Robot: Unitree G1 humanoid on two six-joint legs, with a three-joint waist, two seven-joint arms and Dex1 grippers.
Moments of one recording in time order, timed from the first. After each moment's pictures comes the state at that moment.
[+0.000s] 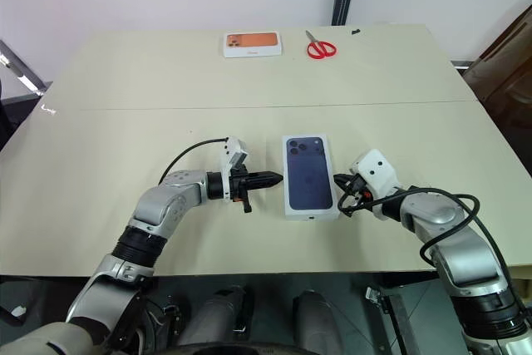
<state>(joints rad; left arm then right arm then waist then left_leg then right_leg) -0.51 0.23 -0.21 0.18 -0.38 0.54 -0.93 -0.08 -0.74 -0.04 -0.34 0.31 0.55 0.67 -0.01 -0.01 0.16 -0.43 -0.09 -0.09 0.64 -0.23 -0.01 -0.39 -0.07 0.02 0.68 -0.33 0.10</state>
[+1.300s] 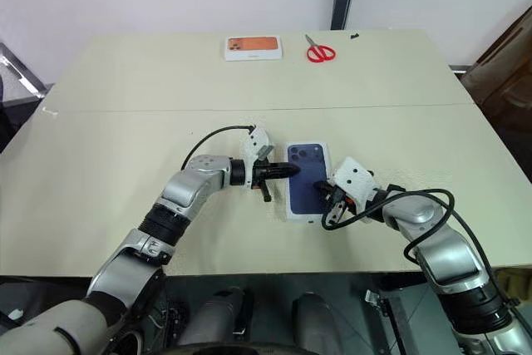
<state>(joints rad) -0.68 0.15 -0.29 0.39 -0.23 0.43 -0.89 -0.12 -0.73 0.08 -0.35 0.19 0.49 0.75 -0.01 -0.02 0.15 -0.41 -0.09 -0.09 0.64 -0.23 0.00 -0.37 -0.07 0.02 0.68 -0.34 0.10</state>
